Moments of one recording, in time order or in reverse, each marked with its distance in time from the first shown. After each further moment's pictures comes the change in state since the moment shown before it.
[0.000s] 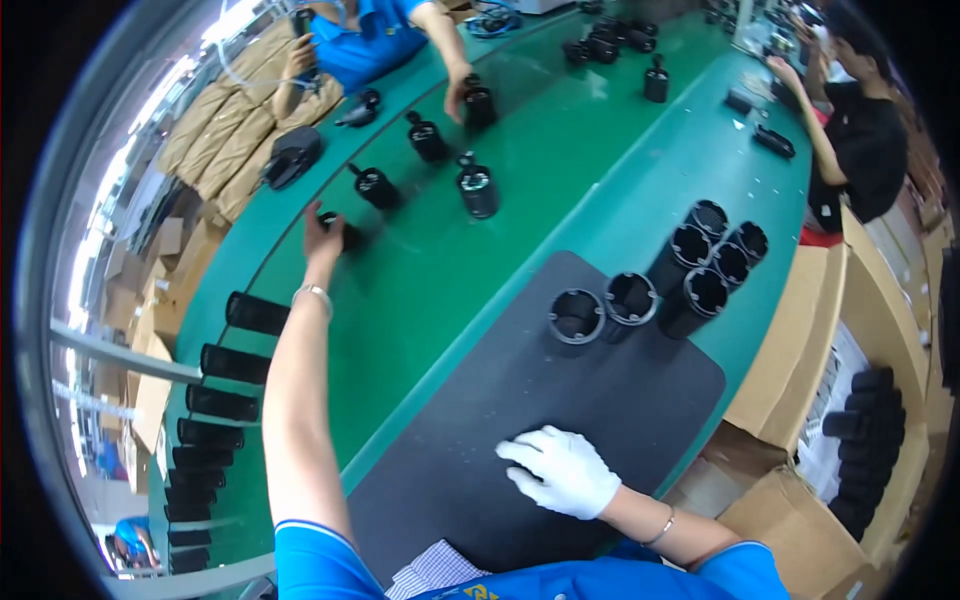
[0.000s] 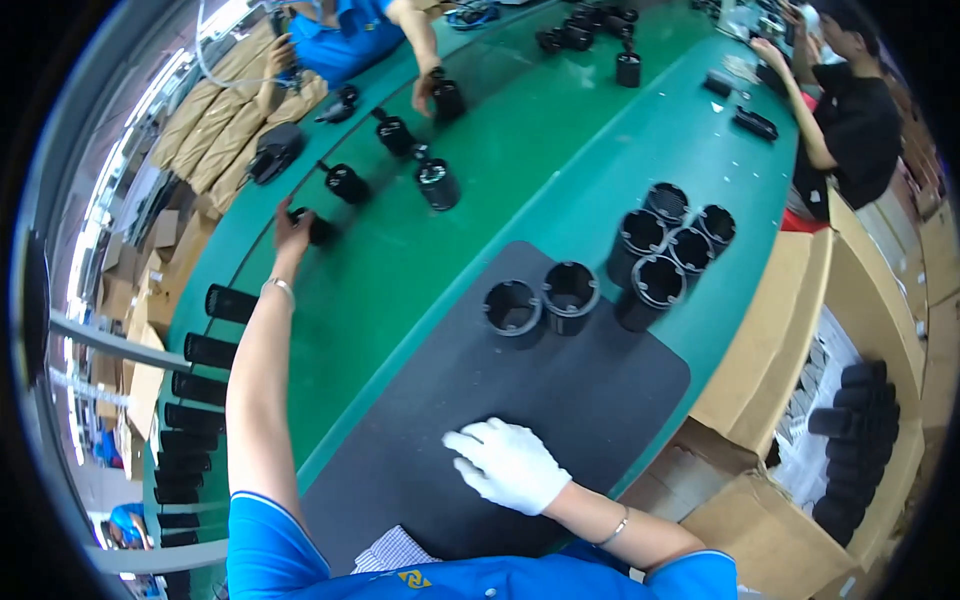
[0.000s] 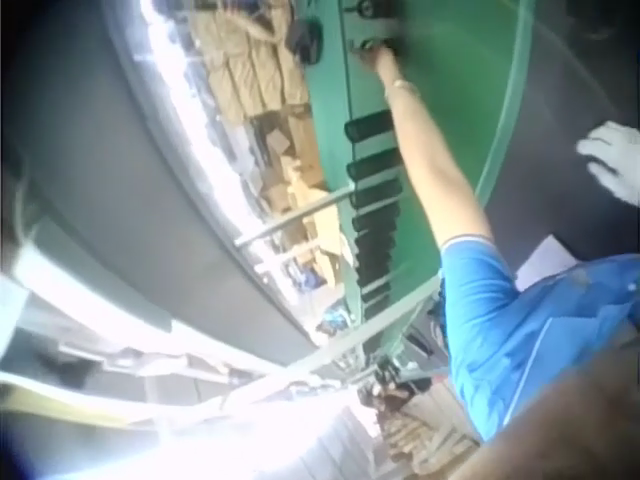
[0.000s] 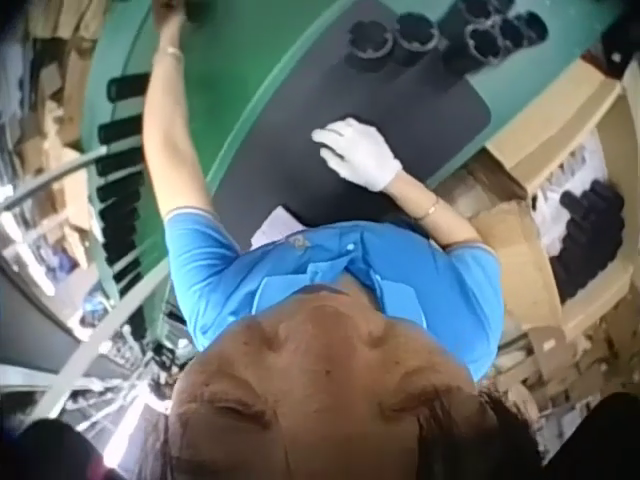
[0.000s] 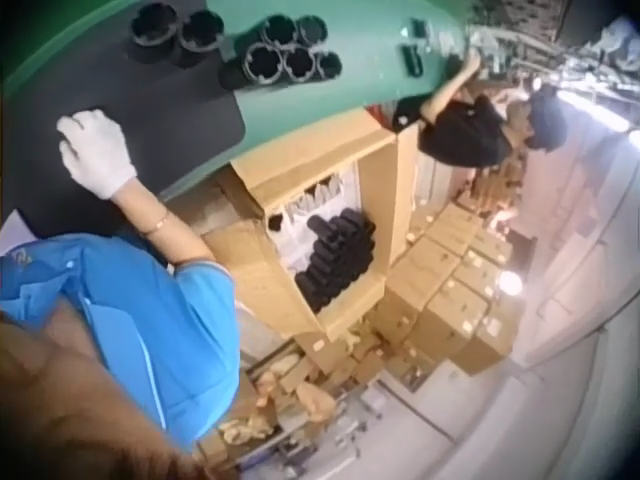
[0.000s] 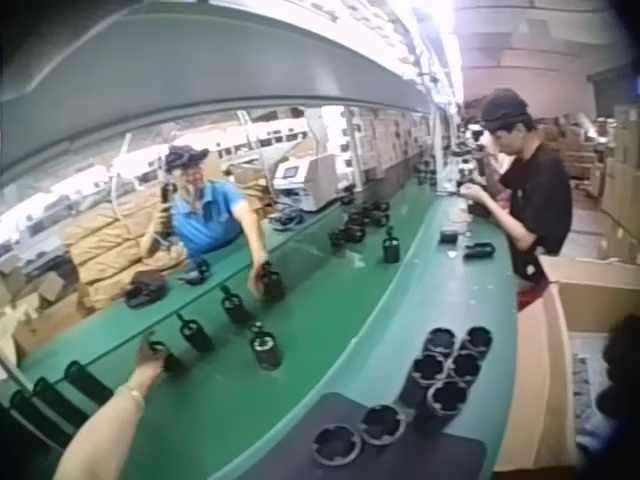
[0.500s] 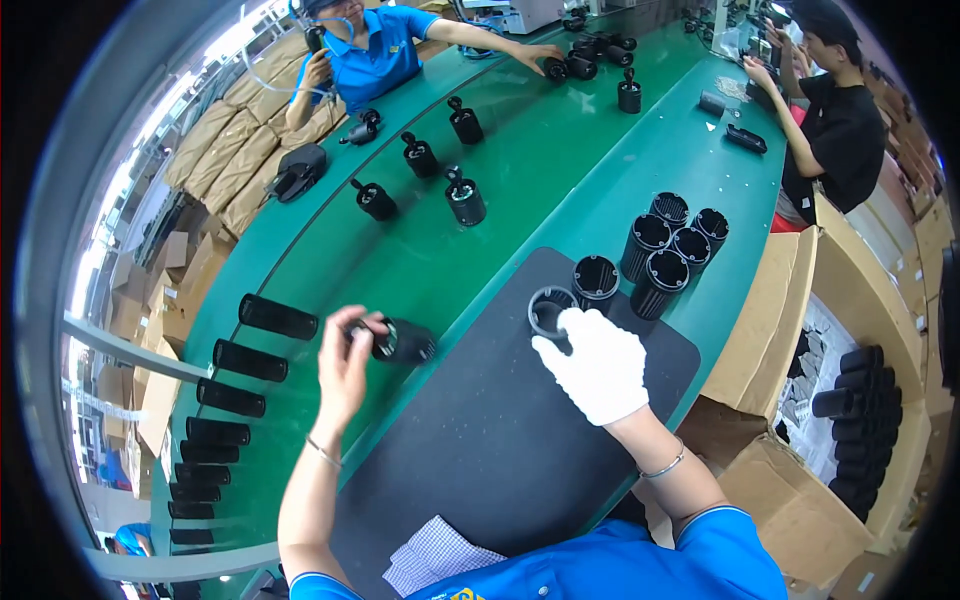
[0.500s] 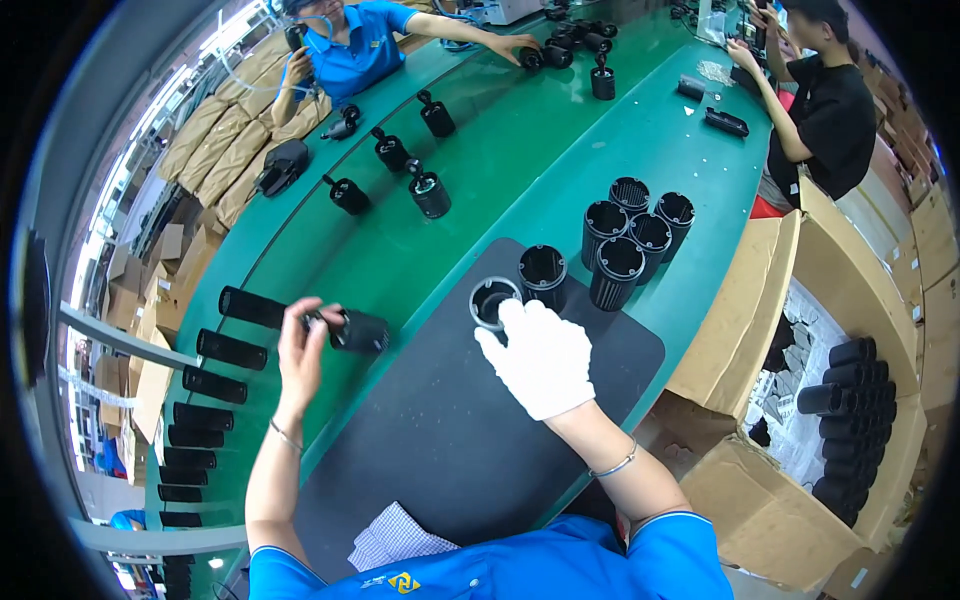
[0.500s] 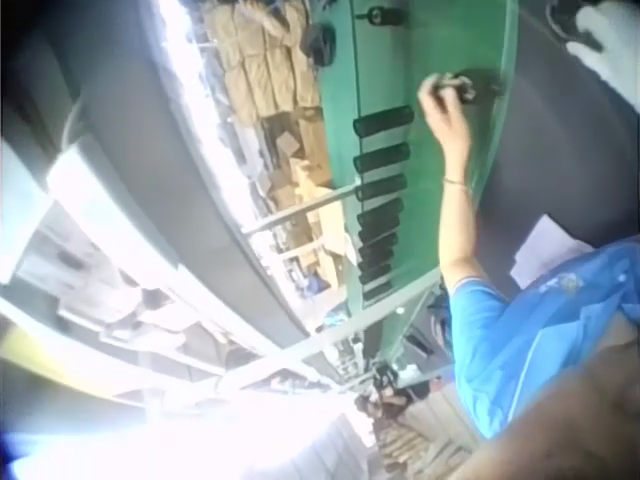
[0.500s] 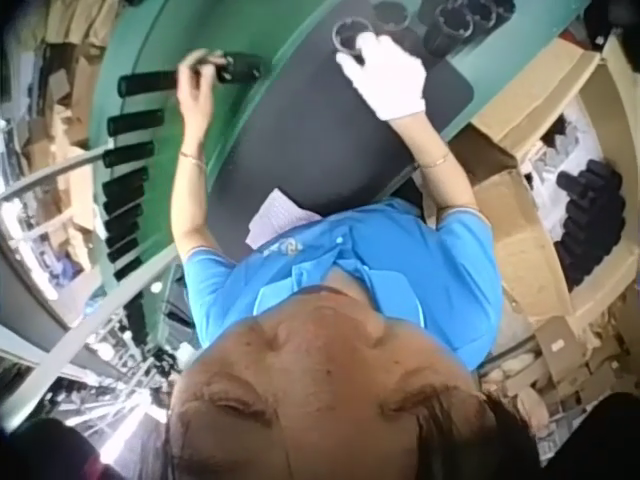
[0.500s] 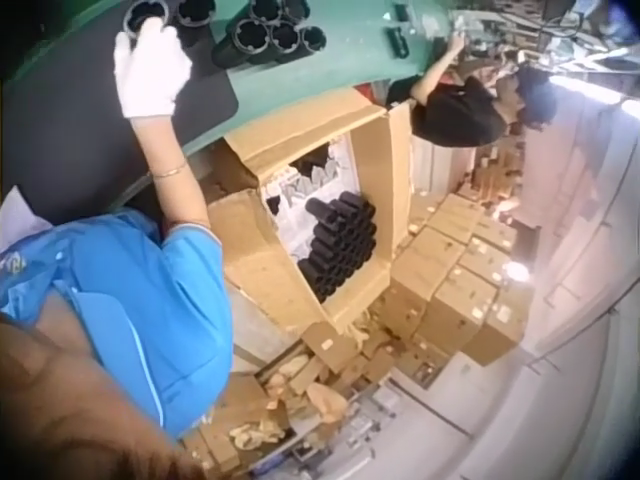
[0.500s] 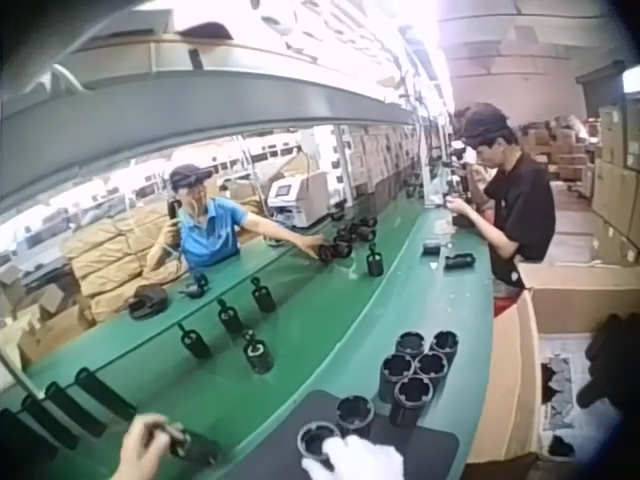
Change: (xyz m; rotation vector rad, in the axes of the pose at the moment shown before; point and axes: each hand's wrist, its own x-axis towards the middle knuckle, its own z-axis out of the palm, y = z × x) left_hand -0.222 0.152 -0.130 -0.633 -0.421 0.166; right_hand 0.030 0.005 -0.074 -0.544 0.351 0.284
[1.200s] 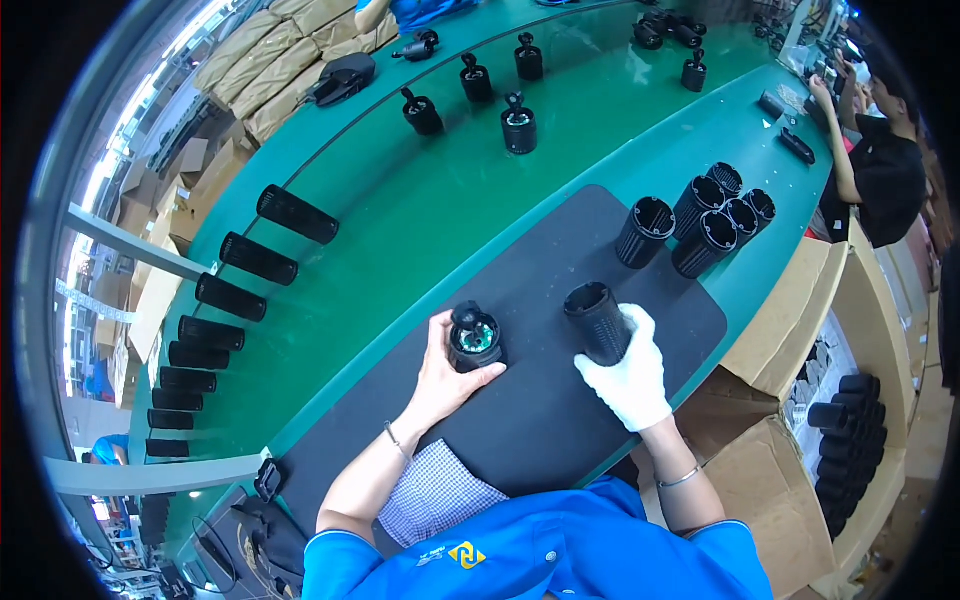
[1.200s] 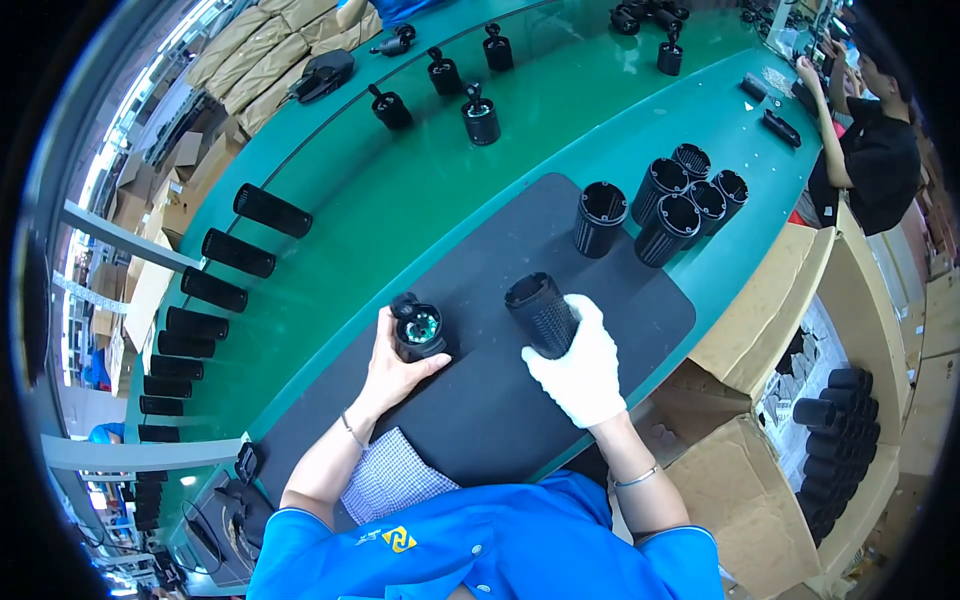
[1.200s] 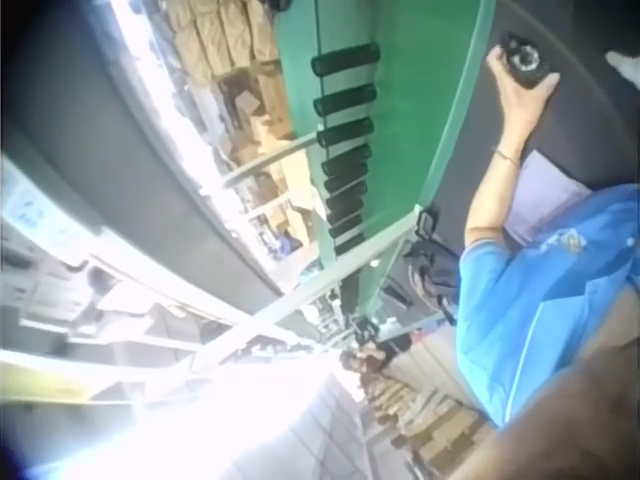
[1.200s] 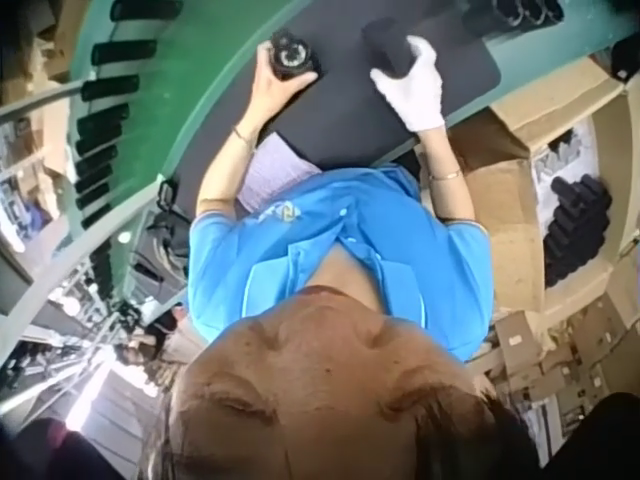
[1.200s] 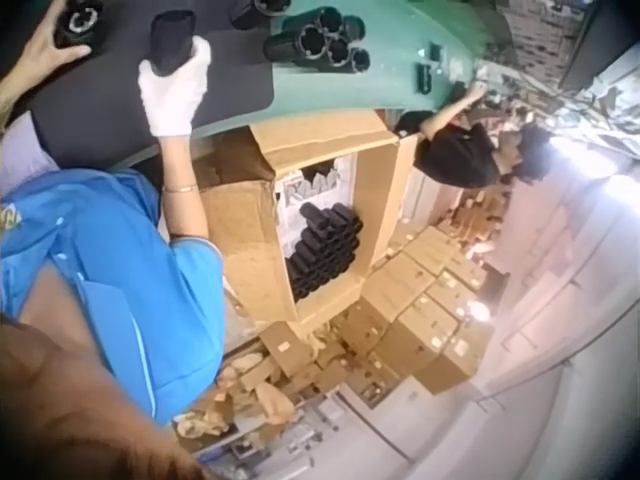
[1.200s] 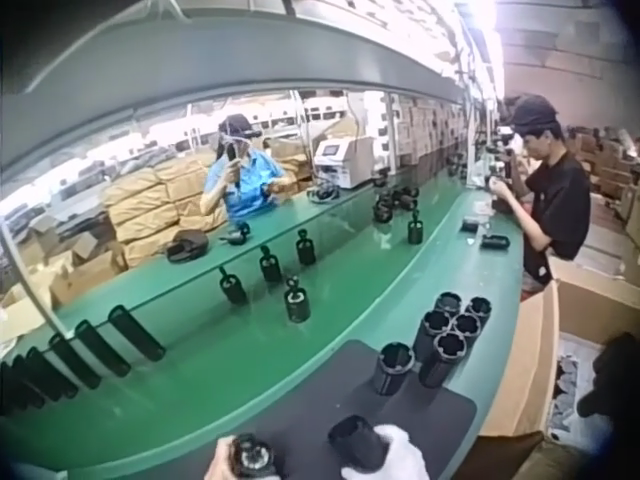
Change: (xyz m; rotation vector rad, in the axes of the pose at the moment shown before) left_hand -0.125 0.002 0.070 -0.179 -0.094 -0.358; right_hand -0.077 -0.009 0.006 0.621 -0.131 0.228
